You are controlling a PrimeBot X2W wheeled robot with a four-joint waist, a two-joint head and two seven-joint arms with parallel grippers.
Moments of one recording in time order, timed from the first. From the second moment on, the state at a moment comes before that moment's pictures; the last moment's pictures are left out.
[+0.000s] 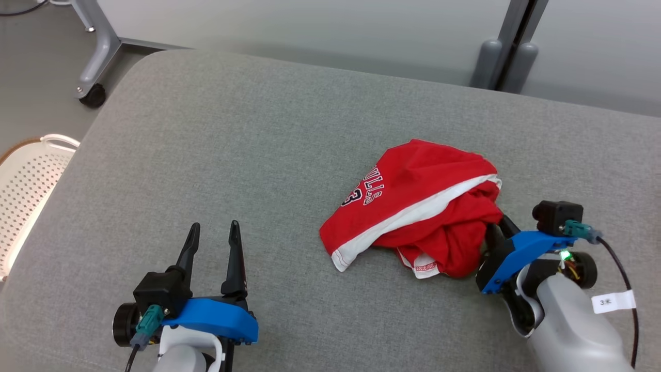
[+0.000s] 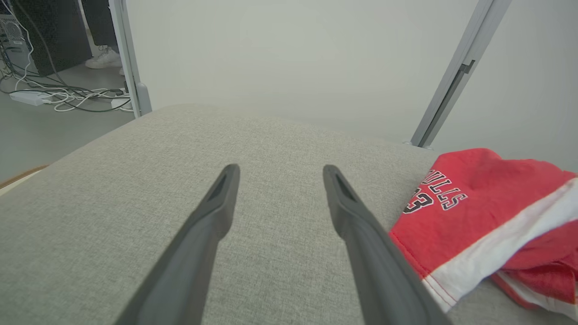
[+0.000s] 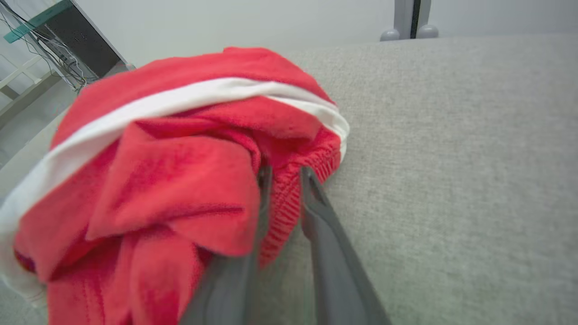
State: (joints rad) left arm -0.17 0.12 -0.30 0.31 -0.40 0.07 -0.26; right arm -0.55 -0.09 0.12 0.90 0.37 0.13 -0.15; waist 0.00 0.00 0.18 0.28
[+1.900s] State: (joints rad) left arm -0.19 0.12 -0.31 0.32 -0.41 0.07 -0.26; right arm -0.78 -0.11 0.17 1.12 0.30 0.13 -0.11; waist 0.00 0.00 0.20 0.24
